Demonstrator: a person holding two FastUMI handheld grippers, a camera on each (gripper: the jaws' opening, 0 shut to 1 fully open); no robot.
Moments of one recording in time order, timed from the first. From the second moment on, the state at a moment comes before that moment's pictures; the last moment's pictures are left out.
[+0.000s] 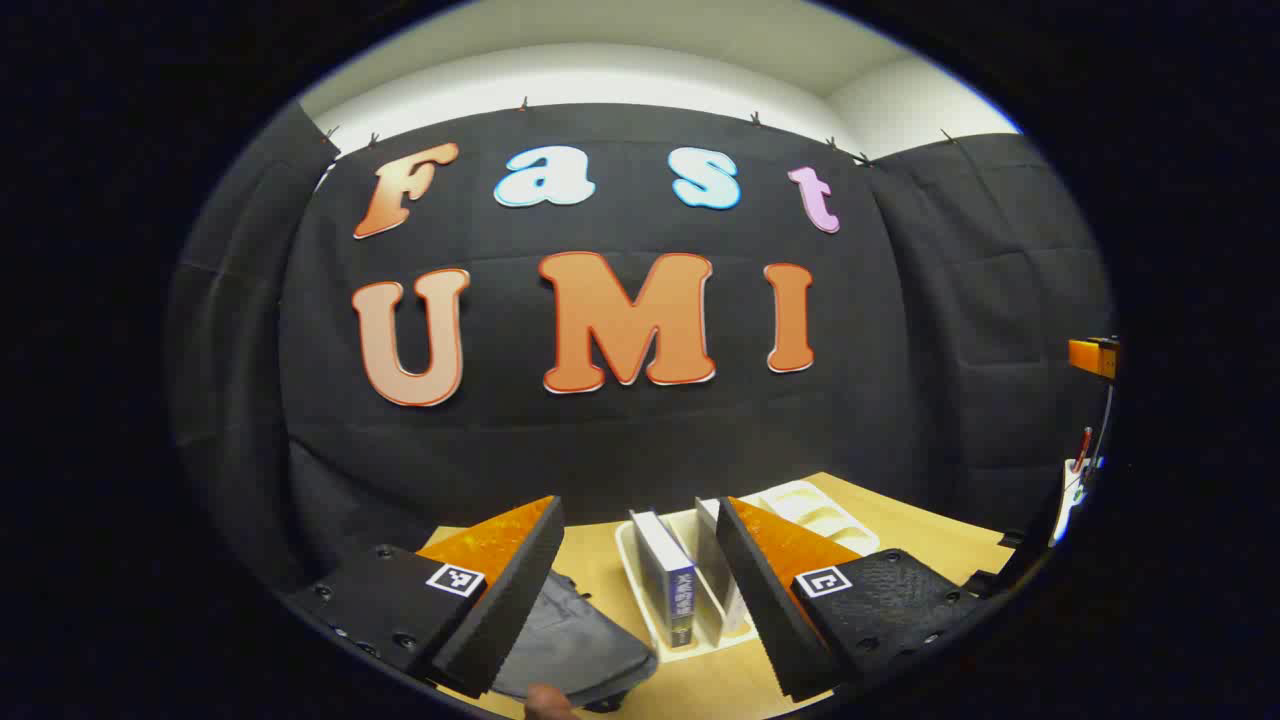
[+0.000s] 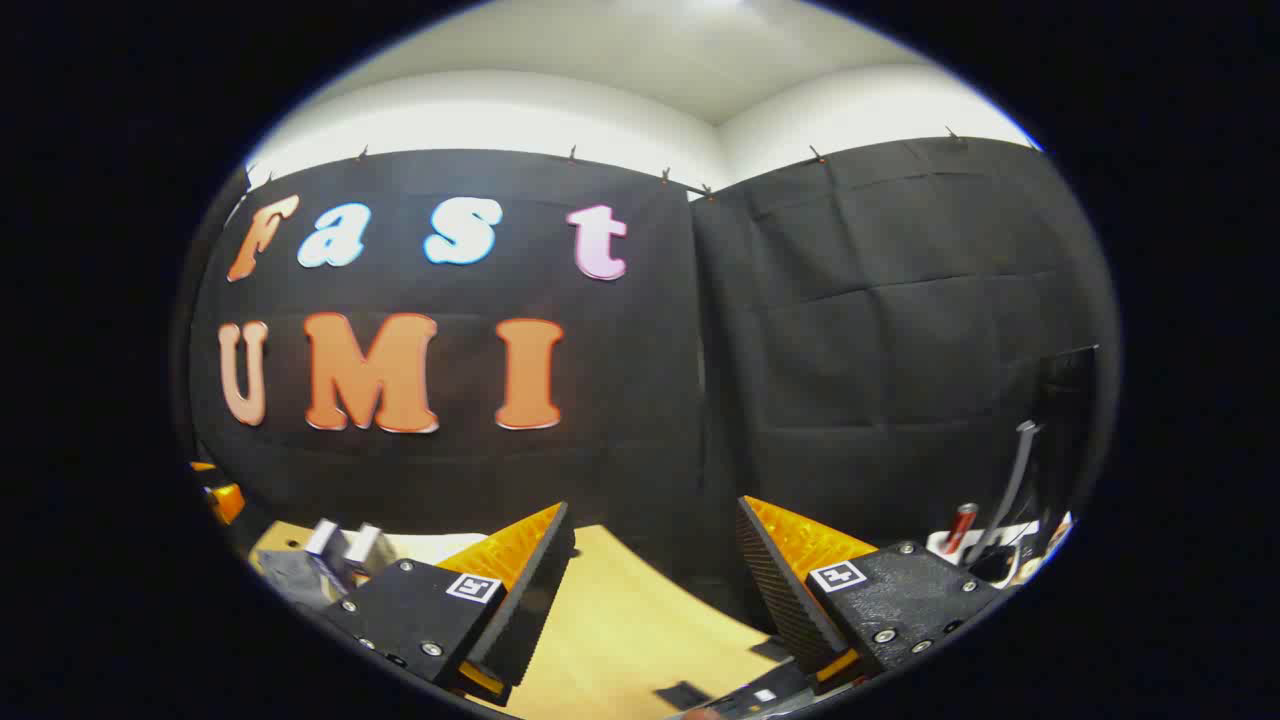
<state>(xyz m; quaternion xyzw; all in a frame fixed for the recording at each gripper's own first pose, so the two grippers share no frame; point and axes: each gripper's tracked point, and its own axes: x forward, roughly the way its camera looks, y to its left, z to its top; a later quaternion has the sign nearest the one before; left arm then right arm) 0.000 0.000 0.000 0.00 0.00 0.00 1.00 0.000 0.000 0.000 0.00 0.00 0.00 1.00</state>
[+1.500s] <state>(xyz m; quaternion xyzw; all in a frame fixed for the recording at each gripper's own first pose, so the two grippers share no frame) 0.028 0.143 -0.010 0.02 0.01 0.16 0.99 0.098 0.228 -0.065 -0.01 0.08 0.19 0.98</state>
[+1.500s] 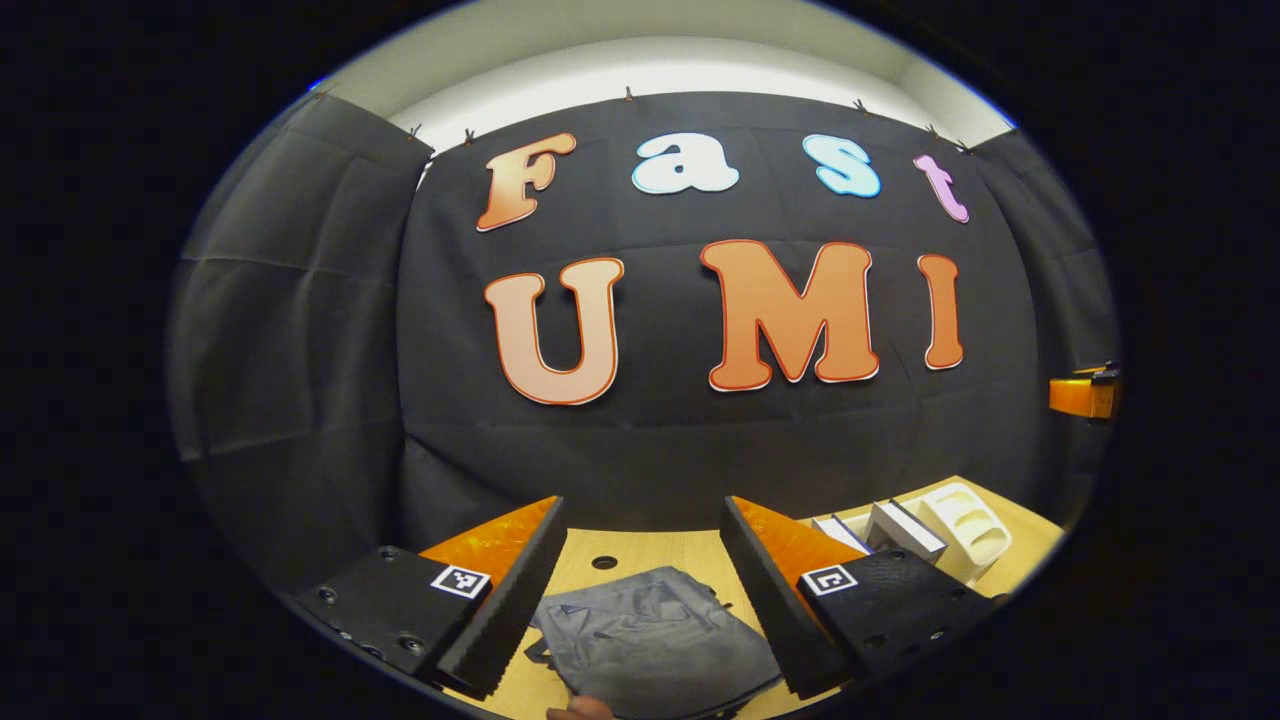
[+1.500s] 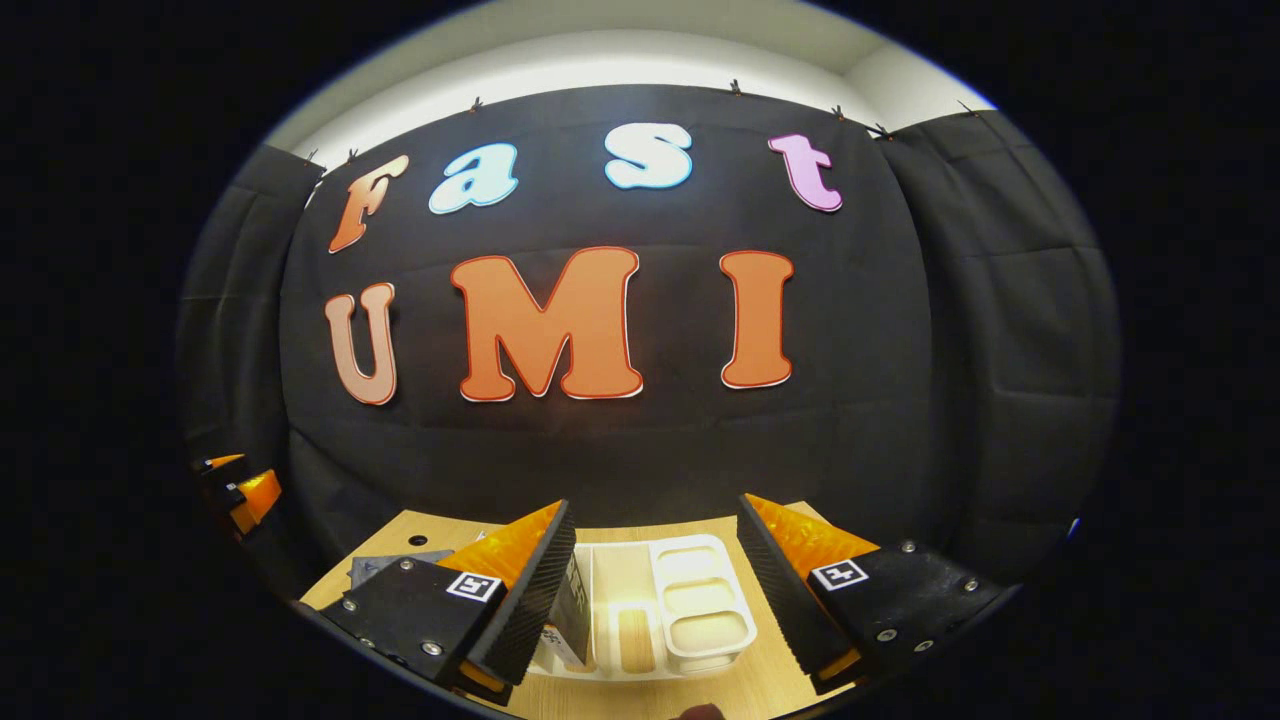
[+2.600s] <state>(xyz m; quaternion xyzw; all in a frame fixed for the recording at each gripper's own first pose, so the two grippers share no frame) 0.015 0.049 -0.212 0.29 0.23 -0.03 0.93 0.088 0.192 -0.174 -0.04 0.20 0.14 0.97</state>
